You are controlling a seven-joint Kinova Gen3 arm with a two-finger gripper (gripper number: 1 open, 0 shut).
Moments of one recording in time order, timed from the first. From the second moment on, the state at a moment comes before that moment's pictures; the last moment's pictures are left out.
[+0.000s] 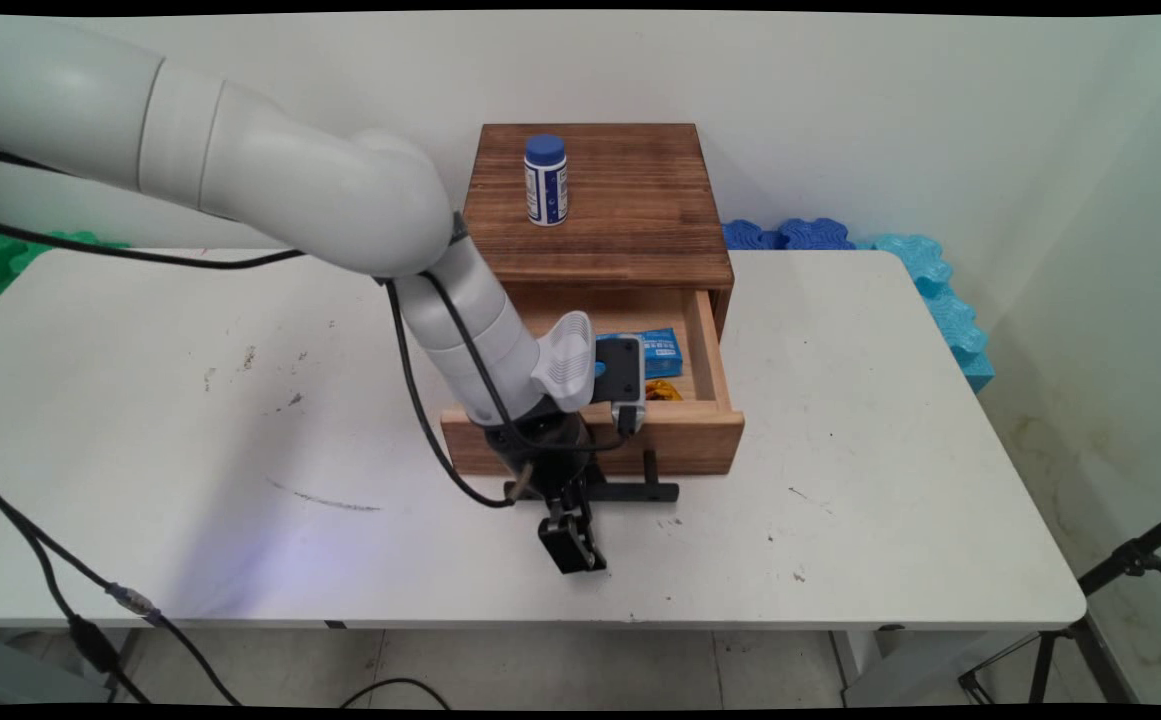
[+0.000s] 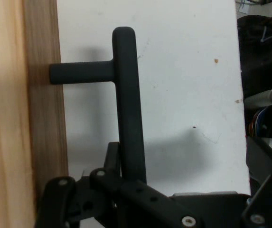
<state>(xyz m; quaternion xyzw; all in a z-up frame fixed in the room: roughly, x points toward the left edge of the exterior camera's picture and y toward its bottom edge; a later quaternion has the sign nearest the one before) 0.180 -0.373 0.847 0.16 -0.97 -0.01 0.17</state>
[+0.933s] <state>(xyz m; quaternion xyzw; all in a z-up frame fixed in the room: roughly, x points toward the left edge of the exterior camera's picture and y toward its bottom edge) 0.166 -0.318 0.849 0.16 -0.97 0.01 0.17</state>
